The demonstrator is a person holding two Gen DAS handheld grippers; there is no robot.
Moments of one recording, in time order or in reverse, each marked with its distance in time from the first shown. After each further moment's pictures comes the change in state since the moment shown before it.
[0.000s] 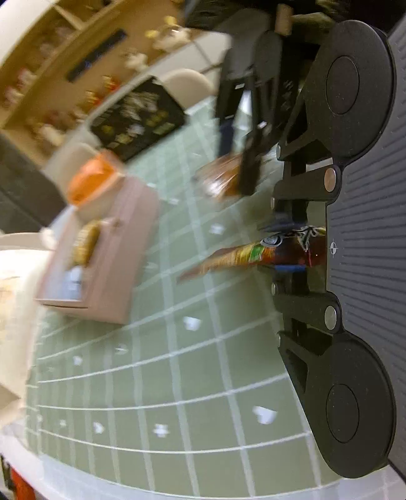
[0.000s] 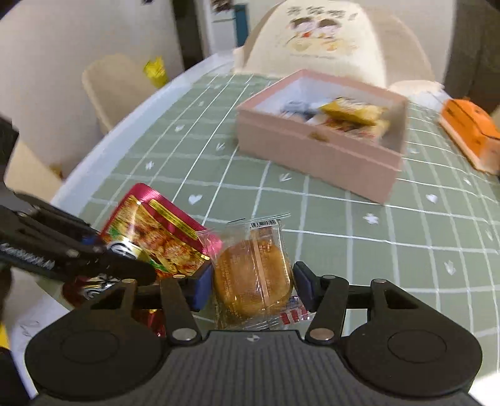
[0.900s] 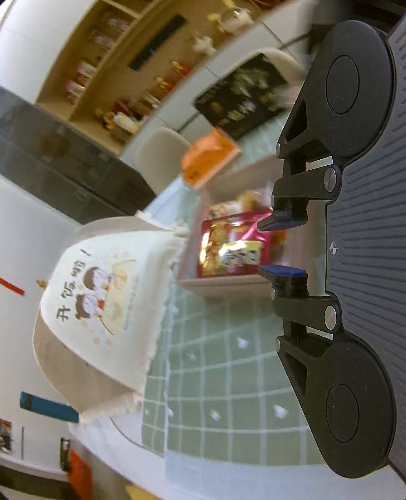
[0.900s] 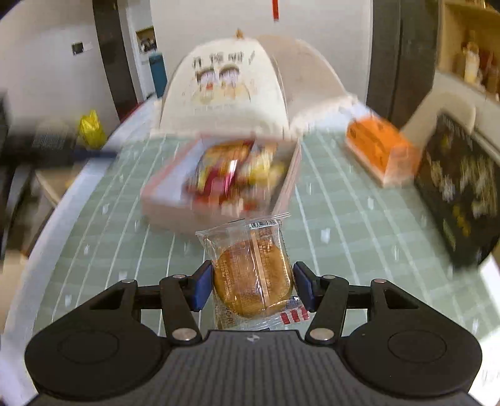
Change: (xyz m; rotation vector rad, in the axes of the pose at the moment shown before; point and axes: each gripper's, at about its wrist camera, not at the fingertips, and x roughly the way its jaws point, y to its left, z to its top) left arm -0.003 0.007 0.124 0.048 -0.261 0.100; right arm -0.051 -0.071 0.054 0.166 -0.130 -0.192
